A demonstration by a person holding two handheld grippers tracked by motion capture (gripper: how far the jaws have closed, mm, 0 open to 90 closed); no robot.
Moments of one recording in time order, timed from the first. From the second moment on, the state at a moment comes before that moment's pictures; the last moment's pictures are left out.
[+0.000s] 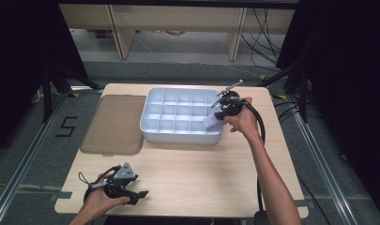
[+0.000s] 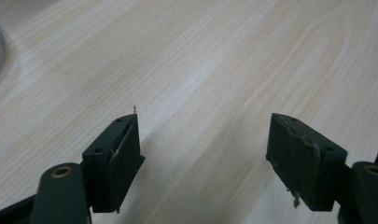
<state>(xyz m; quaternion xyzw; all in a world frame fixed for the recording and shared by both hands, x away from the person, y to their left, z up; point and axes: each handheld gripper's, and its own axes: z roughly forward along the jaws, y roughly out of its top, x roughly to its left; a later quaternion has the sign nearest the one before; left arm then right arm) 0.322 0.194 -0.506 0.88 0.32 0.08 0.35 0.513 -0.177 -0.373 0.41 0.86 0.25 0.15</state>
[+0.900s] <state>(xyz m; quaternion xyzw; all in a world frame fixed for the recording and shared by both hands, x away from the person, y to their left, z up) 0.323 0.196 -0.503 0.88 0.32 0.09 0.35 0.528 -0.153 -0.414 0.38 0.90 0.14 0.18</state>
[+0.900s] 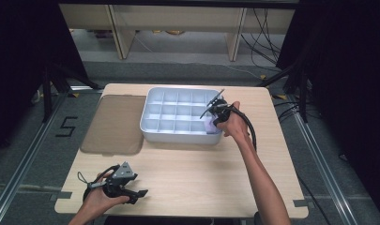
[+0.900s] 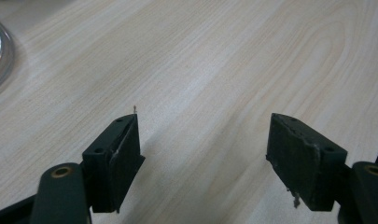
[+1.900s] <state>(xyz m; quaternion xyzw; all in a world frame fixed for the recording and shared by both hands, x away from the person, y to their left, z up) 0.323 0.194 -0.505 0.88 0.31 0.08 0.35 0.533 -0.160 -0.399 0.40 0.88 0.21 0.17</state>
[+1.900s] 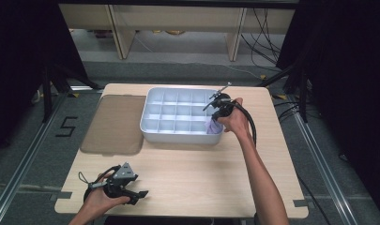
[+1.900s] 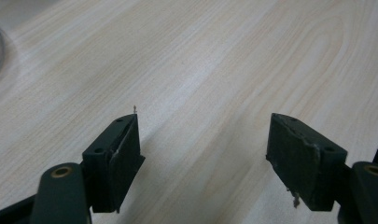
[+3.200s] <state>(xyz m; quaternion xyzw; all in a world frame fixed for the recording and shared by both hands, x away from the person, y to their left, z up) 0.323 0.195 -0.505 0.88 0.32 0.08 0.35 0.519 -0.180 -0.393 0.42 0.86 0.26 0.15</state>
